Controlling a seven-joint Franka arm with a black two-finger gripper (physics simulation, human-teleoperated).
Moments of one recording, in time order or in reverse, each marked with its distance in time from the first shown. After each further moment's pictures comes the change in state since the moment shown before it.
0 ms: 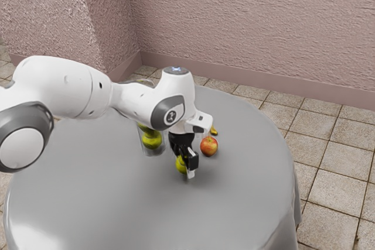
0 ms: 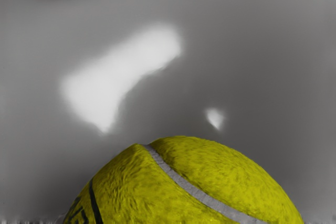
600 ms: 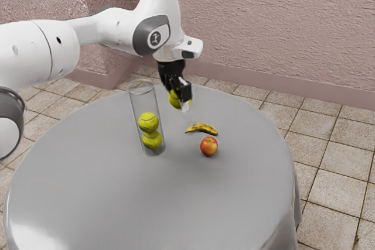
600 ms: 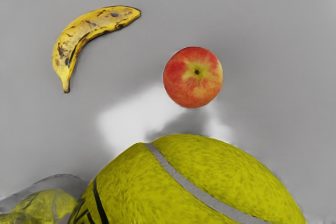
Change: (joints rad) arm 0.041 -0.123 0.027 0.317 0.036 -0.311 -0.010
